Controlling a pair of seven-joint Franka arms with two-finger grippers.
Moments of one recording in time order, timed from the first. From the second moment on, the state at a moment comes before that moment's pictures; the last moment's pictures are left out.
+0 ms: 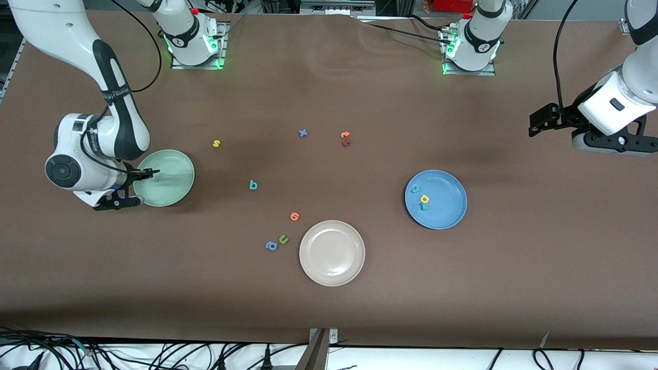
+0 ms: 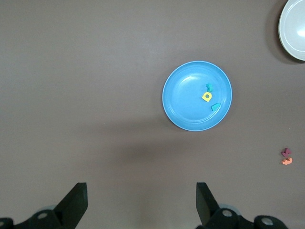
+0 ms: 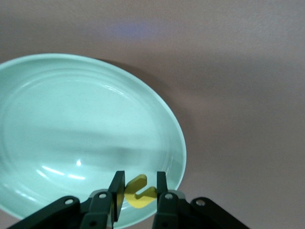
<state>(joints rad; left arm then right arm) 0.02 0.02 -0.08 -1.66 -0.03 1.59 0.01 0.12 0.49 -0.21 -1.96 -0.07 2.15 -0.18</state>
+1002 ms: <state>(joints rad) 0.02 0.02 -0.09 -1.66 -0.02 1.59 0.01 0.19 0.40 0.11 -1.93 0.01 2.15 0.46</state>
